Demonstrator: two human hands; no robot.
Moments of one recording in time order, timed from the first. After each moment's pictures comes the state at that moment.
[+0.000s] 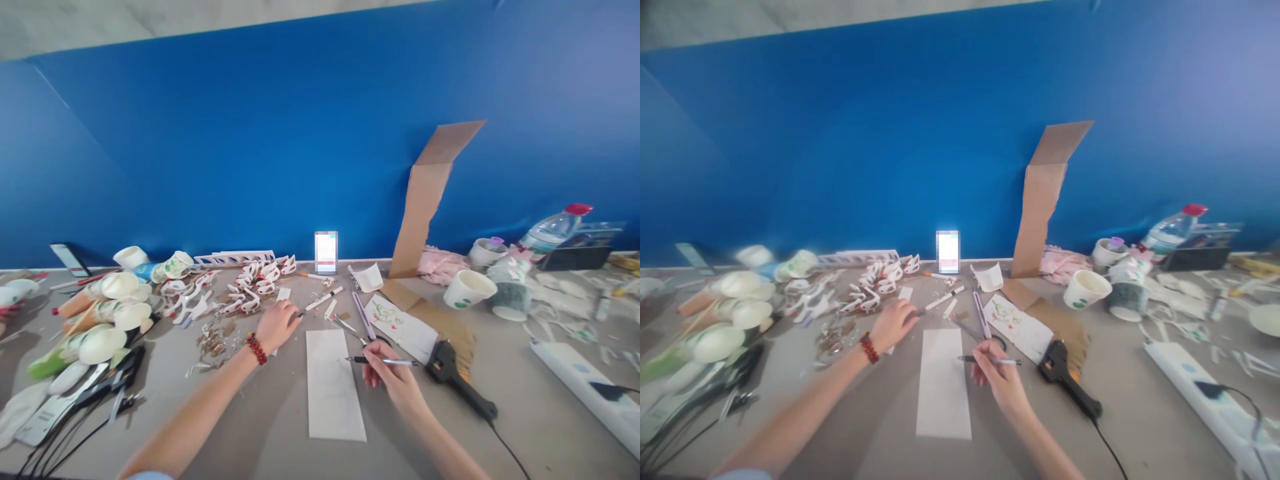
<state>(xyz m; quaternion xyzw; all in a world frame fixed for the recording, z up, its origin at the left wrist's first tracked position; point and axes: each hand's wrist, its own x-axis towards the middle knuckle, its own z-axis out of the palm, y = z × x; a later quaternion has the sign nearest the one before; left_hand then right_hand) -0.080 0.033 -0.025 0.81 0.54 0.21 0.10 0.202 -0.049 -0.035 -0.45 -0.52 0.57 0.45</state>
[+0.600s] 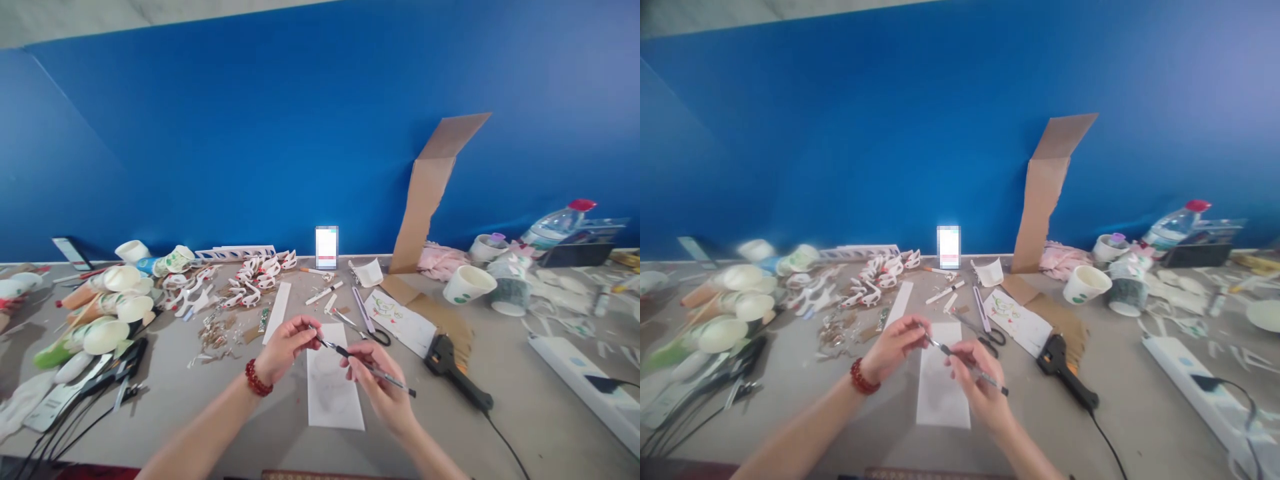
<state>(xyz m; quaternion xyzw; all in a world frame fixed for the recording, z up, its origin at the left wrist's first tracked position) -0.040 -0.033 0.006 0.44 0.38 0.44 0.68 0.170 -0.076 -0.006 -0.41 -0.59 0.47 0.51</state>
